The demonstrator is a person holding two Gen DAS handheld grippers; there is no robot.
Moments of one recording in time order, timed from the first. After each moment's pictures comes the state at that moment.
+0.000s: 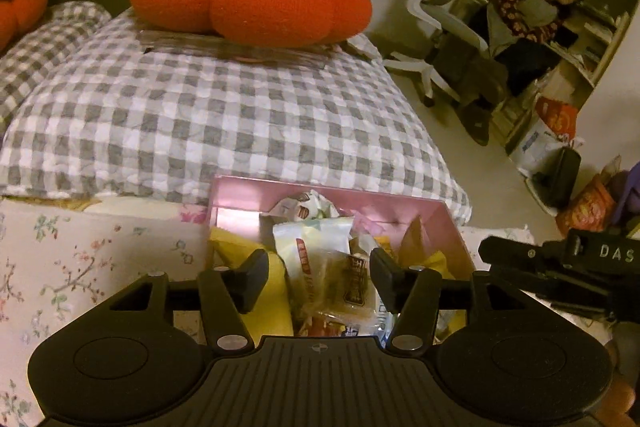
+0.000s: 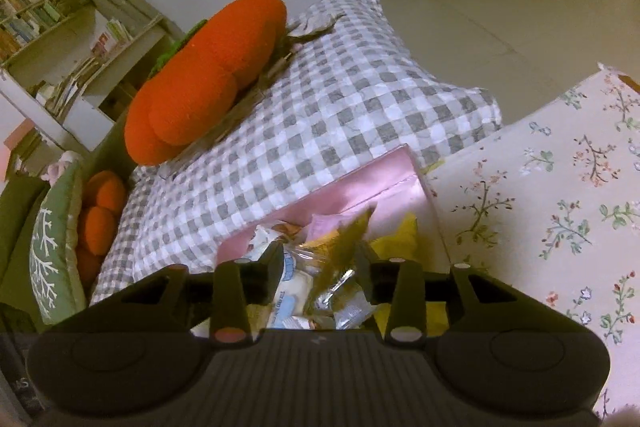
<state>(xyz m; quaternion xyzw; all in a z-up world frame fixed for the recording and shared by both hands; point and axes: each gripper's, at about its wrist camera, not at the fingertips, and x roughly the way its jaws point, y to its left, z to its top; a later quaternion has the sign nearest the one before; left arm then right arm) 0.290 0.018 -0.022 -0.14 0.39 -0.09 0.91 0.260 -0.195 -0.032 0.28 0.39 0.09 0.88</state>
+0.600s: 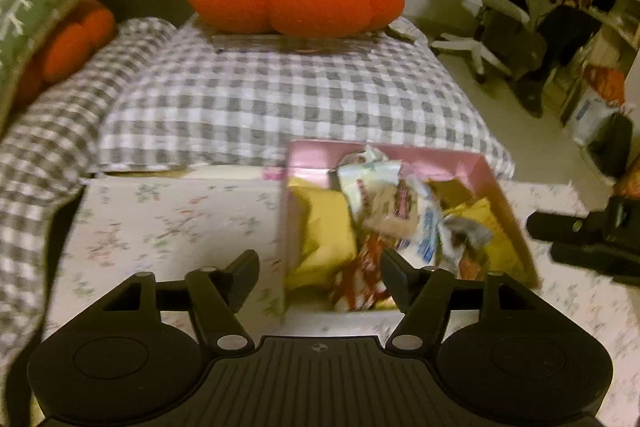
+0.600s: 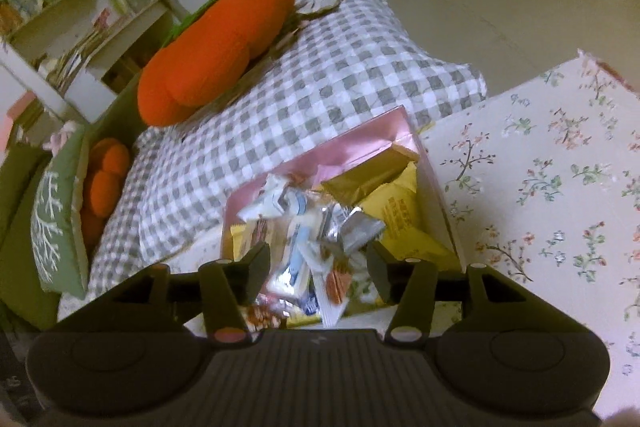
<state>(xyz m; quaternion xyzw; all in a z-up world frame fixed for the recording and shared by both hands) 0.213 0.014 0.004 -0.04 0.41 0.00 0.91 0.209 -0.178 -0.011 0.24 0.41 0.09 0.88</state>
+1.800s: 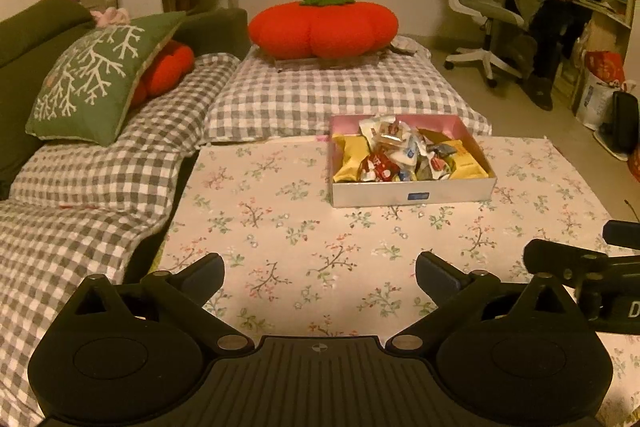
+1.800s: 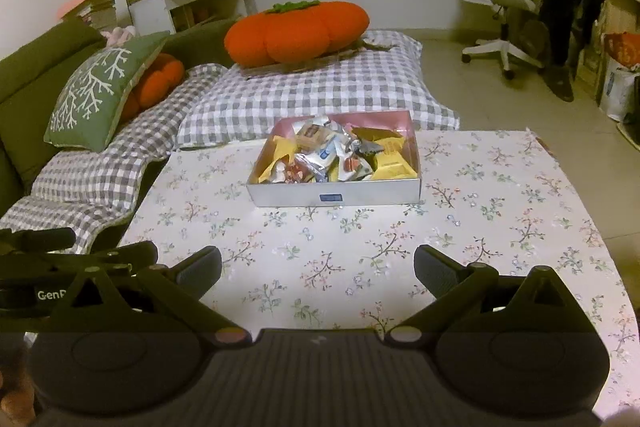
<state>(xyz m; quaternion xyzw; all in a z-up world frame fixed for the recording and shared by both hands) -0.010 -0.006 0.060 0.01 0.36 0.05 0.93 -0.001 -0.131 0.030 0.03 0.34 0.10 0.93</state>
